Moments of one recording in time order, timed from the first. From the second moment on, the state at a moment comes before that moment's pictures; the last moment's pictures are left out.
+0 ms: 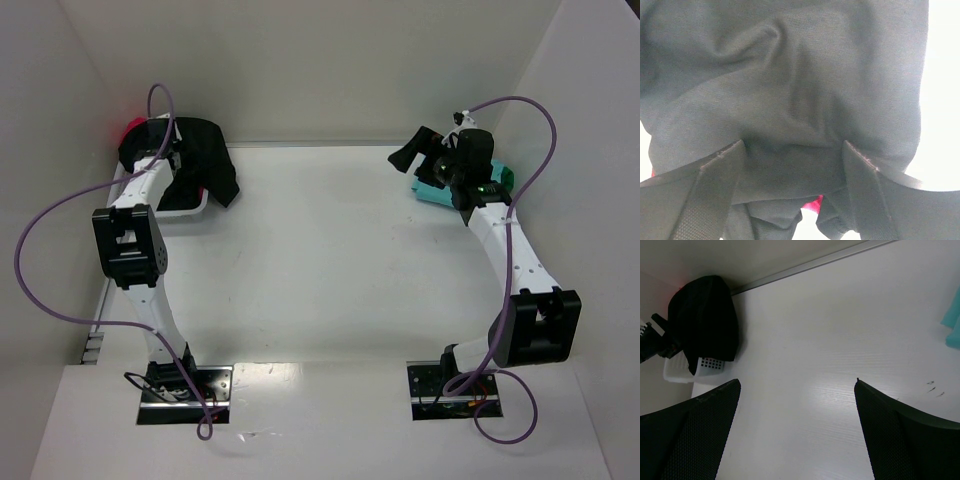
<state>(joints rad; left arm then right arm) 0.14 2.06 1.74 -0.41 -0.08 -0.27 0.06 1.41 1.25 -0.20 -0.31 0.54</state>
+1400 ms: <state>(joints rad) -0.08 1.96 2.71 -0.84 0.17 -0.21 0.07 1.51 1.57 -0.25 -0.35 0.49</state>
